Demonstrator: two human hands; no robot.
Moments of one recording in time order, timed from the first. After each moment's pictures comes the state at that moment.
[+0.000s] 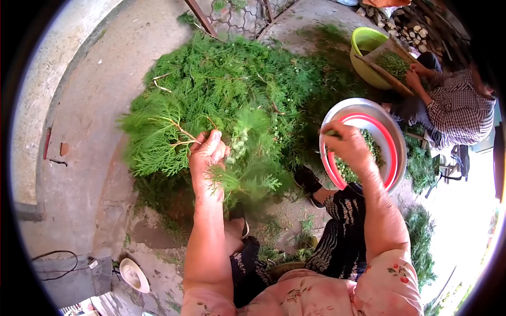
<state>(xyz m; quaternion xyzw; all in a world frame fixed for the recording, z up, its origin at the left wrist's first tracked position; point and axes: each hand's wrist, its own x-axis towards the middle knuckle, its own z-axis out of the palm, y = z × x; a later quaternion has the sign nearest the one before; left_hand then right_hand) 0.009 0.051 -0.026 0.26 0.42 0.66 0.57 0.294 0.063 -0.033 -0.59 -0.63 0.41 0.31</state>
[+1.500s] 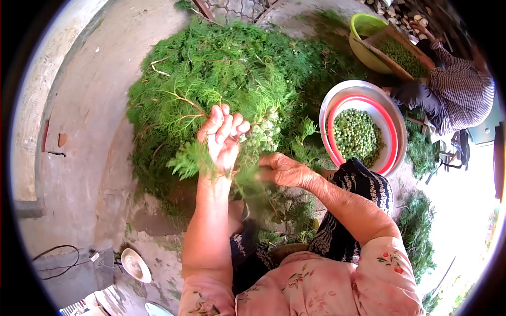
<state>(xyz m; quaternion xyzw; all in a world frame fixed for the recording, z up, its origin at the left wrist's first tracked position) 0.015 0.046 -0.036 0.20 0.17 0.62 0.74 0.180 0.009 -0.076 -0.35 -0.65 0.66 0.13</state>
